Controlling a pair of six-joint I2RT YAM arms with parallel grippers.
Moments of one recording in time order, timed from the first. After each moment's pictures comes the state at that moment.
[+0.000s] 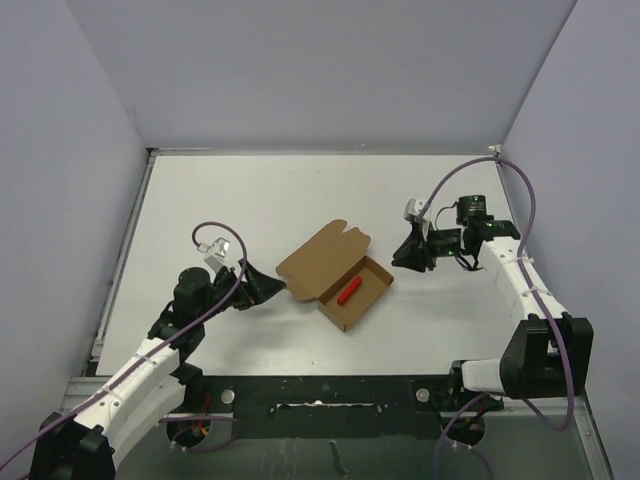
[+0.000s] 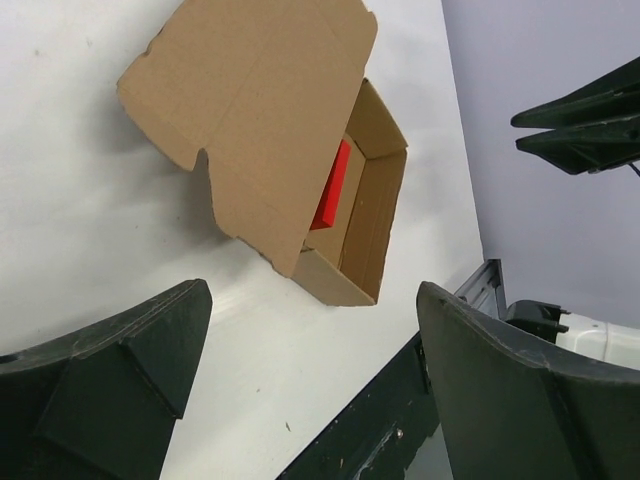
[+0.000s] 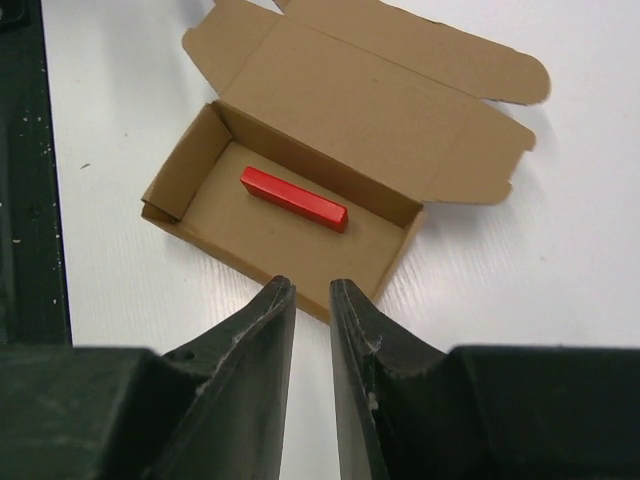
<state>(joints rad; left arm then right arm) -0.40 0.74 0.29 0.12 0.38 -0.87 0.00 1.32 1.01 -0.82 -1.07 -0.97</state>
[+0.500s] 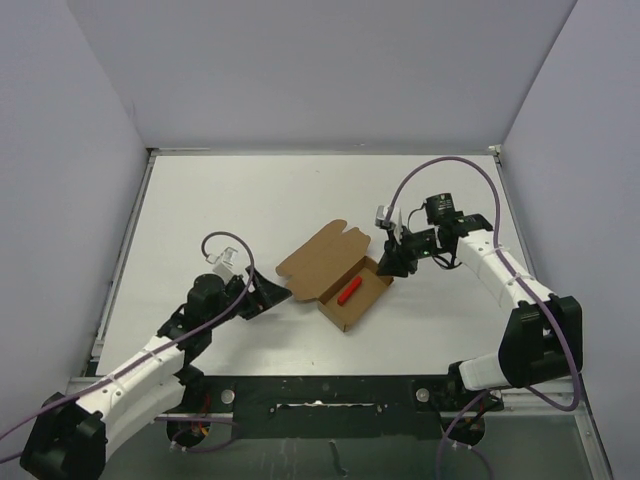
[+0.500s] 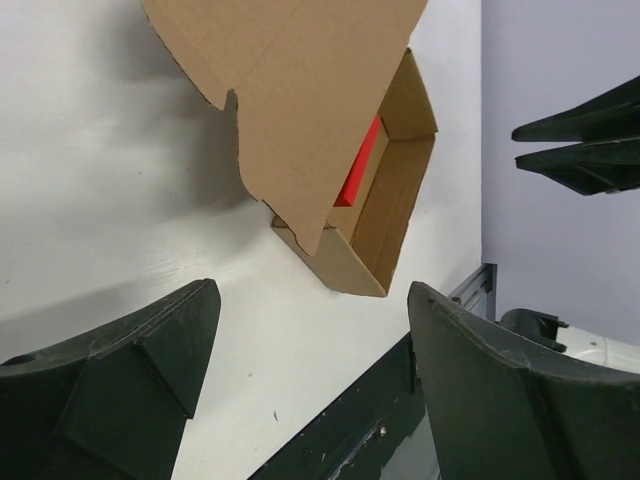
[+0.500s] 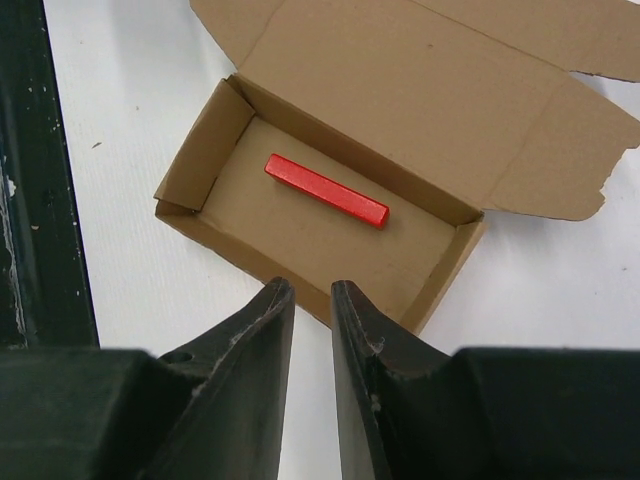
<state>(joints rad) -0.50 0.77 0.22 0.15 0.28 -1.02 0.22 1.40 1.05 -0.80 -0.89 -0.83</state>
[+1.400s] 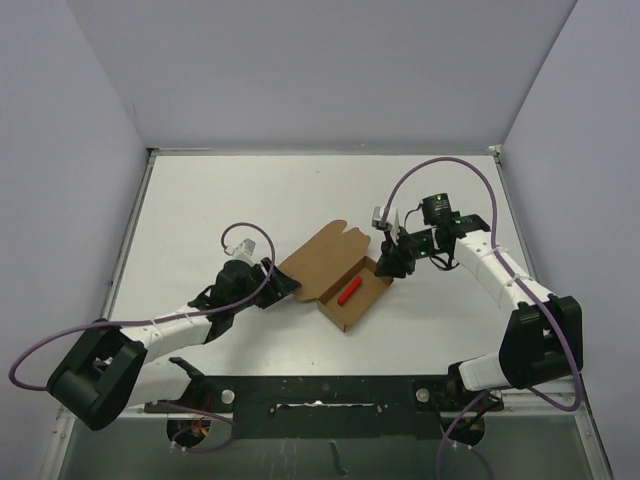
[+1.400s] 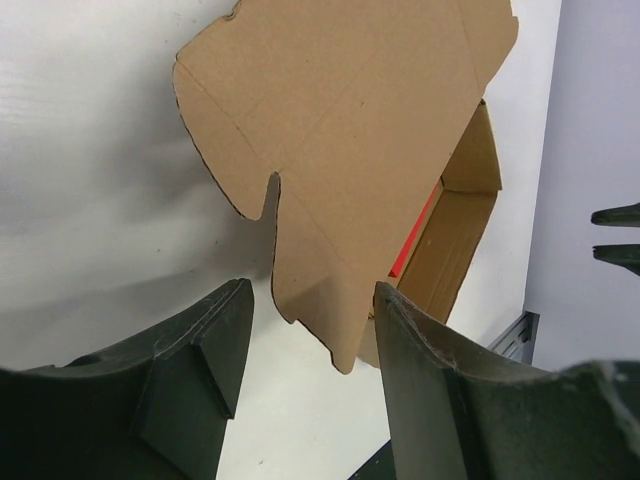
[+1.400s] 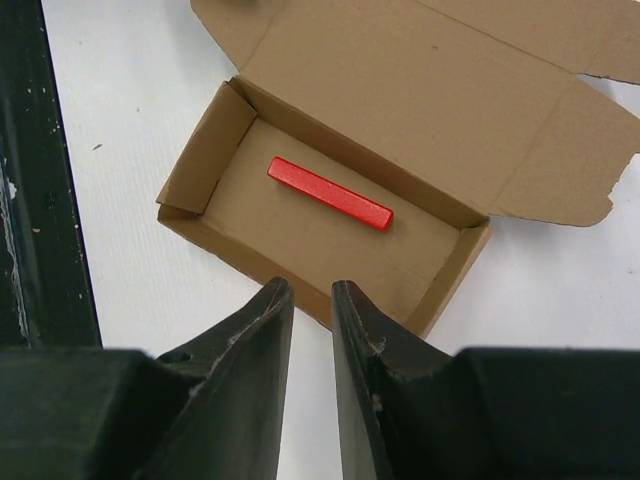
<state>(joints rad) -0.59 1.21 0.33 0.36 0.12 -1.04 0.25 1.40 1.05 -0.79 -0.85 -0.79</state>
